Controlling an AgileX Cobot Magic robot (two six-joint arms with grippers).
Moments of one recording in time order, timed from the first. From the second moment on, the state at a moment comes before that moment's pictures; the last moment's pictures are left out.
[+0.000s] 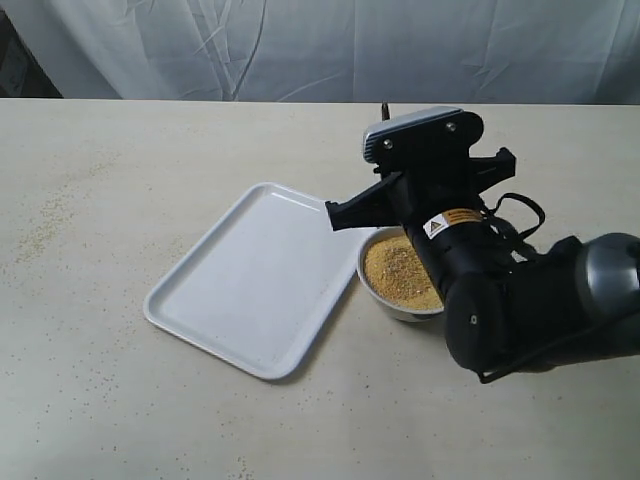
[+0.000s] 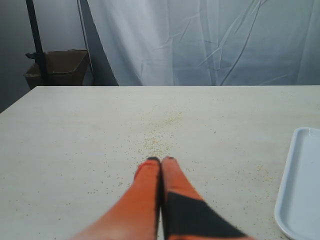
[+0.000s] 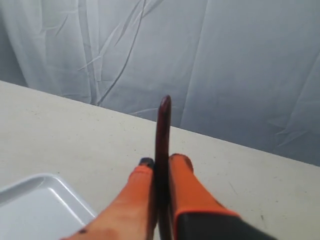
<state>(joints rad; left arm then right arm) 0.02 0.00 0.00 0.04 0.23 -0.02 0.83 1.78 -0.63 0.73 -1.04 -0.55</state>
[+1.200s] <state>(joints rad) 0.02 0.00 0.00 0.04 0.23 -0.02 0.66 2.12 -1.41 1.25 0.38 -0.47</state>
